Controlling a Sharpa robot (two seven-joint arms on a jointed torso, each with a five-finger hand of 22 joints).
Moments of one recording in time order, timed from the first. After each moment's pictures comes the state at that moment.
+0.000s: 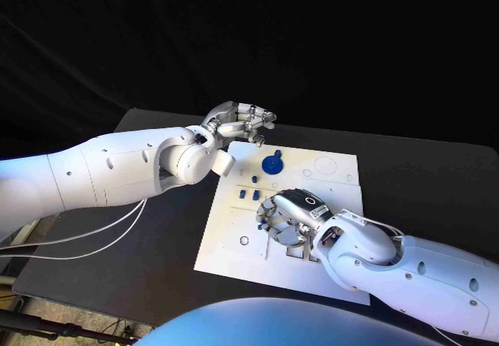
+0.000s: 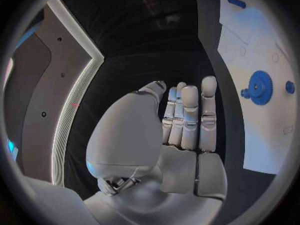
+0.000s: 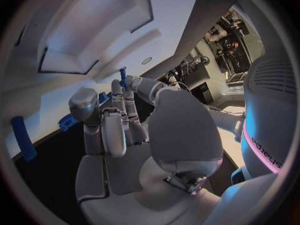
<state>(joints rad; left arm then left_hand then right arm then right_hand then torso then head) 1.17 -0.85 -0.02 1.47 -0.15 -0.23 0.33 1.46 -0.13 0.27 0.28 0.33 0.92 0.14 0.34 0.35 1.02 0.08 0.50 0.19 1.18 0.01 1.15 0.61 0.16 1.13 0.12 0.48 1.31 1.03 -0.59 -0.16 1.66 -1.64 -0.45 -0.13 1.28 -0.19 0.71 -0.06 0.18 1.05 0.13 0.34 0.42 1.23 0.08 0.08 0.15 1.46 -0.01 1.40 1.31 0.13 1.30 0.08 1.05 1.11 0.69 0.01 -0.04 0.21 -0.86</state>
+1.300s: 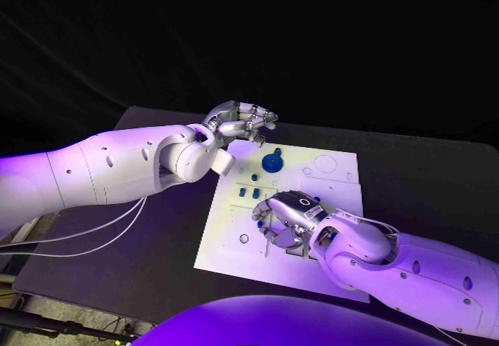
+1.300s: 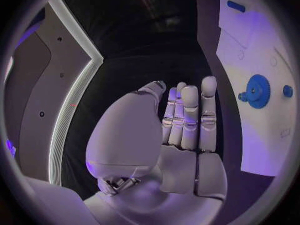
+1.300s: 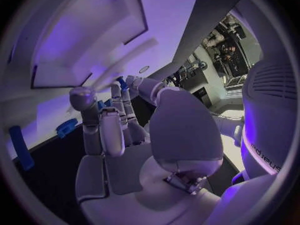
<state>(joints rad) 1.17 -0.85 -0.02 1.47 -0.16 -0.20 0.31 1.46 -0.14 0.28 0.28 0.33 0.91 0.14 0.34 0.36 1.02 0.08 0.50 0.19 1.18 0.01 1.15 0.62 0.16 1.13 0.12 0.48 1.31 1.03 -0.58 -0.17 1.65 -1.67 -0.39 -0.13 1.24 -0.24 0.69 -0.05 0.19 0.93 0.17 0.26 0.40 1.07 0.11 0.07 0.12 1.47 0.02 1.39 1.30 0.13 1.24 0.13 0.97 1.05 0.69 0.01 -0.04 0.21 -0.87</state>
